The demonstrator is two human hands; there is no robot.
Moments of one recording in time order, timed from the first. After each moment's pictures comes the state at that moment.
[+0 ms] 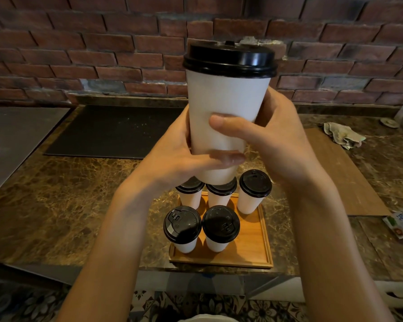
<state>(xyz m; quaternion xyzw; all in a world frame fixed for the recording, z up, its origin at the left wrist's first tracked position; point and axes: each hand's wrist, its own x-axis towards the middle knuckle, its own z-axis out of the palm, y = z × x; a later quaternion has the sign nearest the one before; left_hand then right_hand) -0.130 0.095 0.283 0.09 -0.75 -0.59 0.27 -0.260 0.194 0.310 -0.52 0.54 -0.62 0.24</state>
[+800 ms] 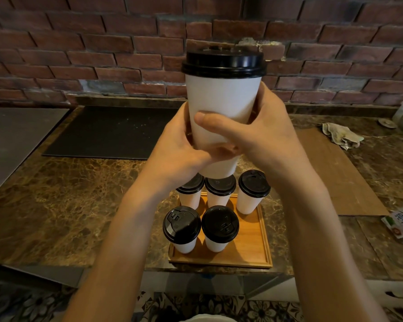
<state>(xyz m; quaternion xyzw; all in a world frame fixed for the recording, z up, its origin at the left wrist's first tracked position) -0.138 0.096 0.277 0.15 -0.75 -0.55 0.34 -0.250 0.189 0.313 -0.47 0.64 -0.58 0.17</state>
